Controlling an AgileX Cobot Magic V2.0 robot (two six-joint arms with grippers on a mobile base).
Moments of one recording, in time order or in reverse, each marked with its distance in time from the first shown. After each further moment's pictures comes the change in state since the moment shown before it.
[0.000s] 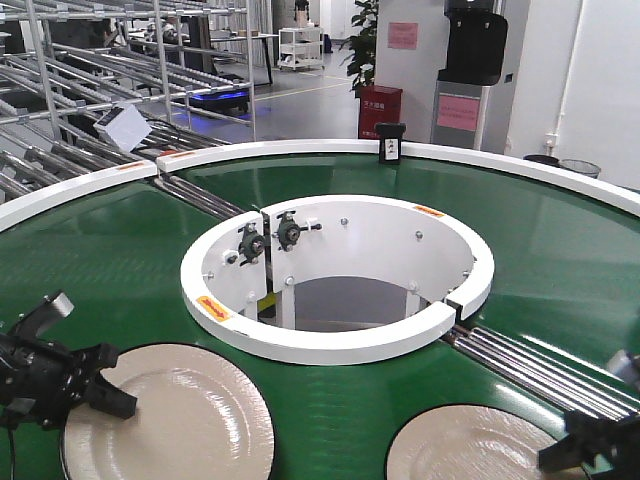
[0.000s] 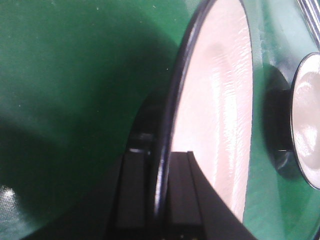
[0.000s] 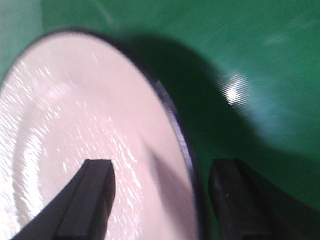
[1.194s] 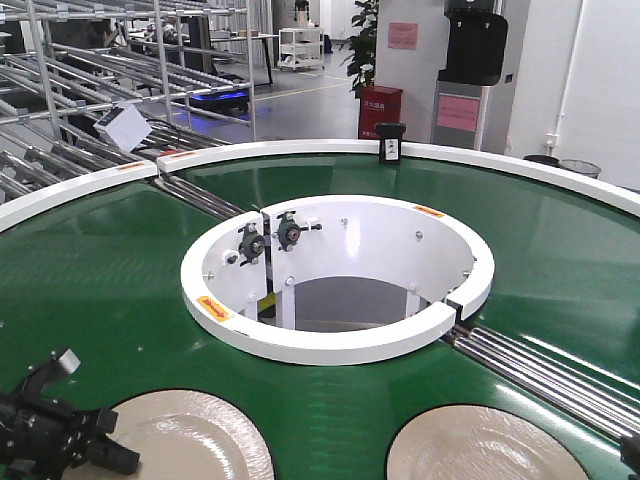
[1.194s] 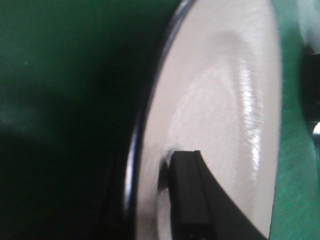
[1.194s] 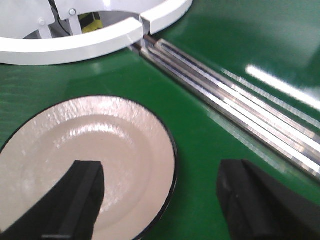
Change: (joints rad) left arm 0.012 0.058 0.166 -0.085 -0.061 0.262; right arm 0.366 -0.999 0.442 -1.006 -0.441 0.846
